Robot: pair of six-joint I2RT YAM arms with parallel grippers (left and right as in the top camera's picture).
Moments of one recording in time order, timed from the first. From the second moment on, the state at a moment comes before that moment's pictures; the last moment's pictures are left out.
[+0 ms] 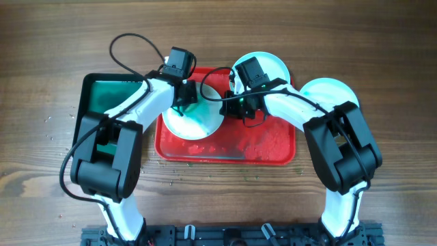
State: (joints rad) left arm -0.31 1.95 1.24 -0.53 -0.10 -0.41; right arm 0.48 2.05 1.24 -0.37 -0.47 0.58
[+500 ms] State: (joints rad) left arm -0.05 1.83 1.67 -1.19 -0.18 -0.50; right arm 0.48 1.81 1.27 -0.70 -0.23 0.50
